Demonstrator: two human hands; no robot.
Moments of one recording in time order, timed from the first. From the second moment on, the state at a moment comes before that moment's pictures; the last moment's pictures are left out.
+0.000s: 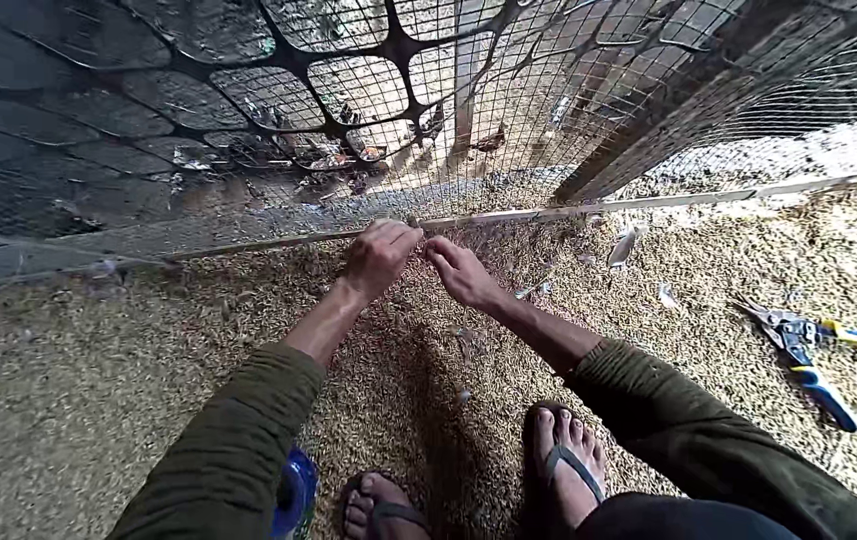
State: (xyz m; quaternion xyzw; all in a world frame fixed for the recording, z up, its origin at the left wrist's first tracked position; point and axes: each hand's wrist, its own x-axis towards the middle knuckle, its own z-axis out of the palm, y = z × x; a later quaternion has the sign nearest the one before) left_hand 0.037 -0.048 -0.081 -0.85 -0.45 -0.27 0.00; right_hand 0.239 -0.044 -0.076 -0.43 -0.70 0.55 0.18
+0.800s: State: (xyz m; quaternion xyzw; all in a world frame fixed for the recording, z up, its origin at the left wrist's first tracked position) left_hand 0.038 -0.070 -0.079 -0.88 -0.41 -0.26 -0.02; right_hand 0.244 -0.062 -0.063 -0.42 -0.75 0.50 0.11
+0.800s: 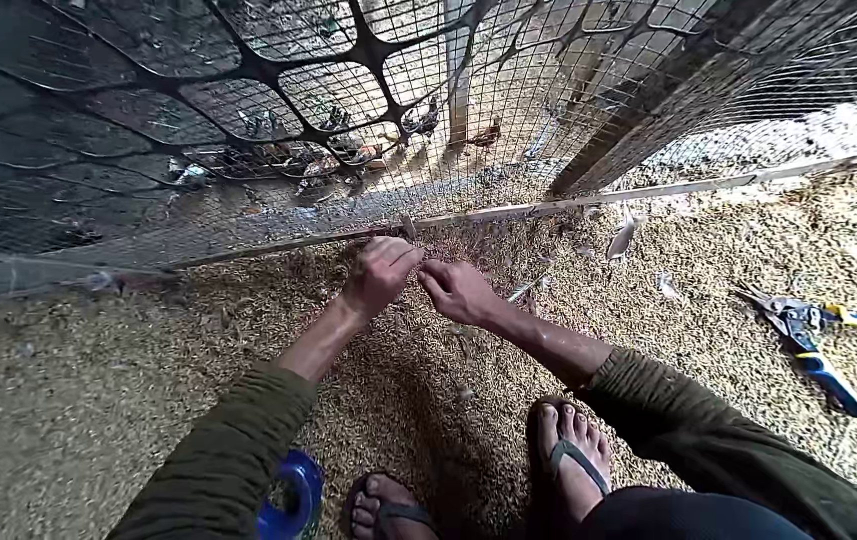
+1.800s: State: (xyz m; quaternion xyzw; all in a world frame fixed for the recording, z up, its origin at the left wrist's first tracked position) left_hand 0.030 -0.069 -0.077 -0.87 -0.40 -0.29 0.02; right_hand 0.222 -0.029 -0.072 -0.38 -0.79 0.40 0.28
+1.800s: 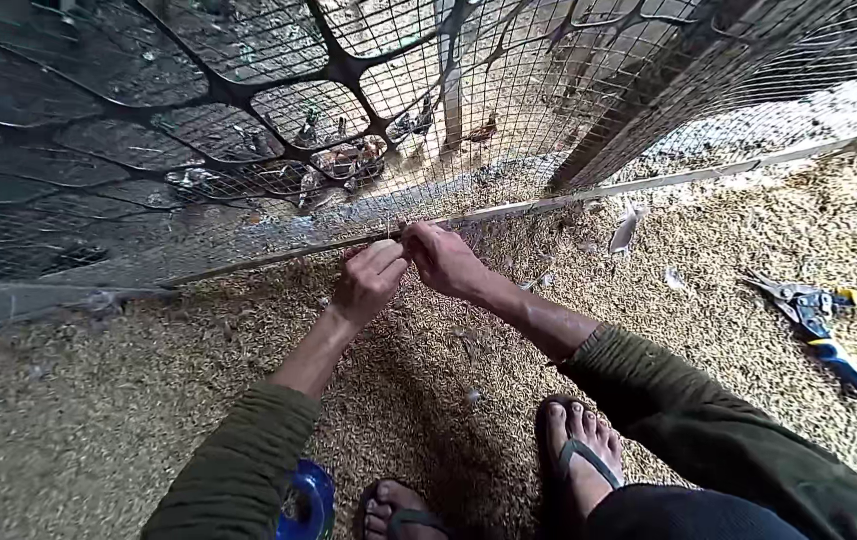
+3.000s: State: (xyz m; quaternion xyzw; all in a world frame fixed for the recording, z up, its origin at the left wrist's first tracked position) left_hand 0.024 -0.079 -0.079 -0.88 -0.34 -0.30 -0.14; right_hand 0.221 -0.027 -0.093 -0.28 -0.21 0.84 0.41
